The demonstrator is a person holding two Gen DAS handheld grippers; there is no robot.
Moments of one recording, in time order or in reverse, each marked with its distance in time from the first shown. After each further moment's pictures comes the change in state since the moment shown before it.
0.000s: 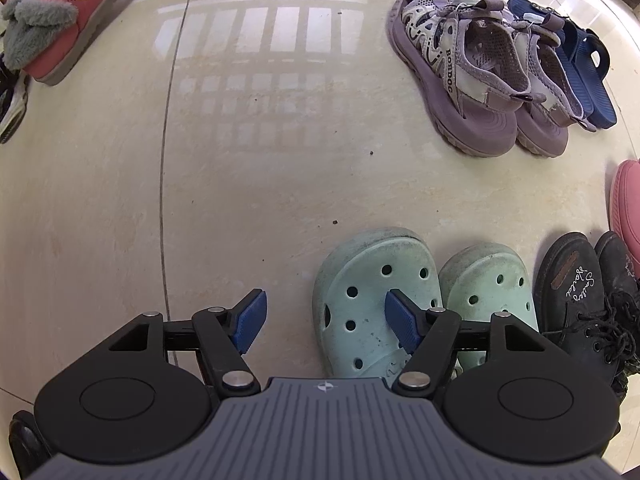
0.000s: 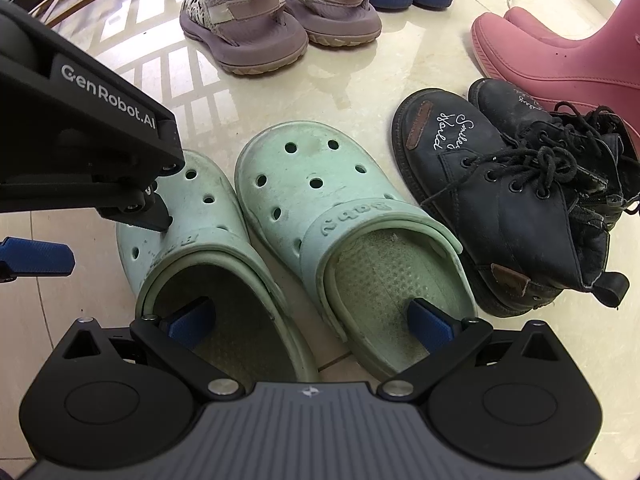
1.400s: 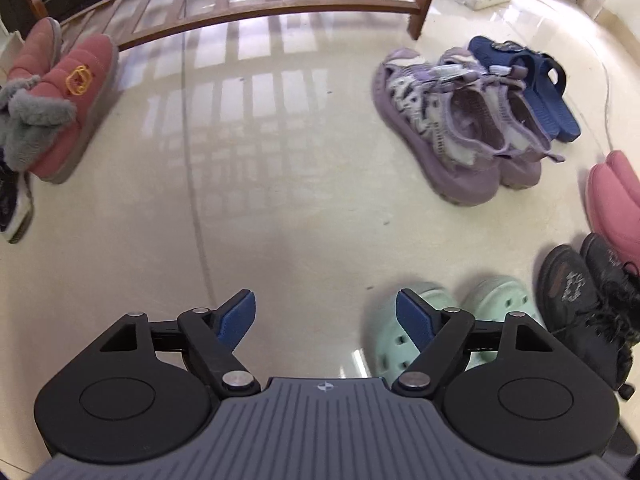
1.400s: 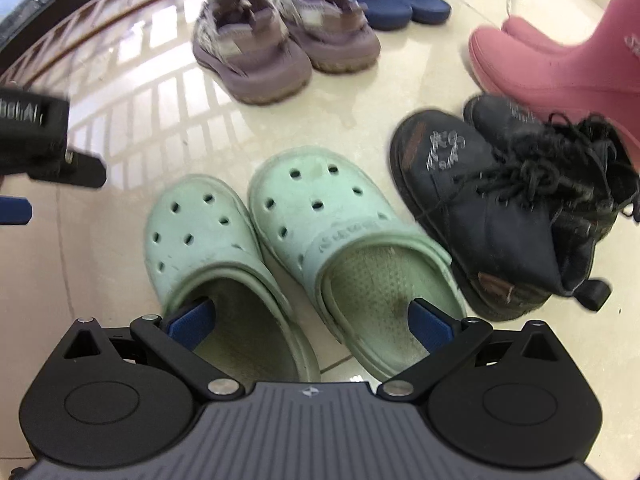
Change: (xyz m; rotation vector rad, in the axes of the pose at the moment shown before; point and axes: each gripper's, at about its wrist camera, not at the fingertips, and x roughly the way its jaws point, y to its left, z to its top) left arm -0.039 0.050 0.029 0.206 -0.108 -0.046; right arm -0.027 -0.016 0.015 -0.027 -0.053 0.094
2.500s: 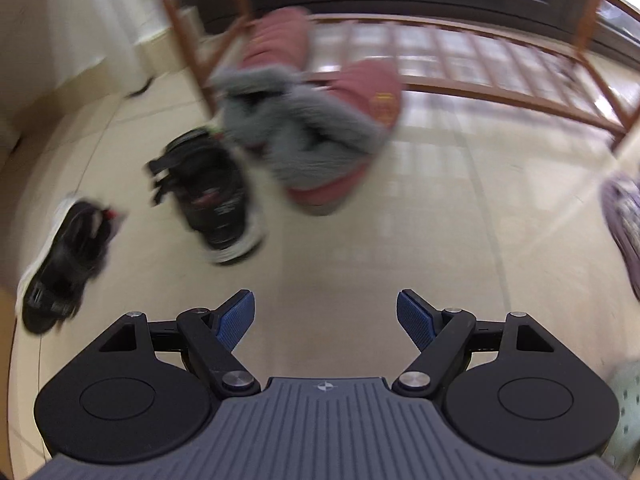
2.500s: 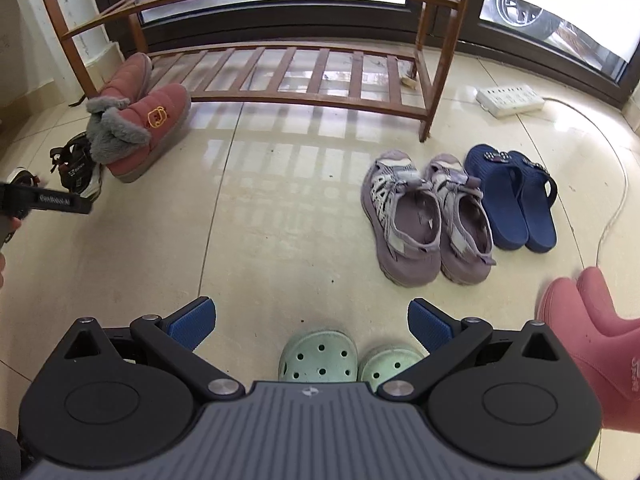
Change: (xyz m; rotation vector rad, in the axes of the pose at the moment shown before) left arm -0.041 0.253 -0.006 -0.291 -0.175 0.260; right arm -0.115 0.091 0.083 -0.466 -0.124 0.164
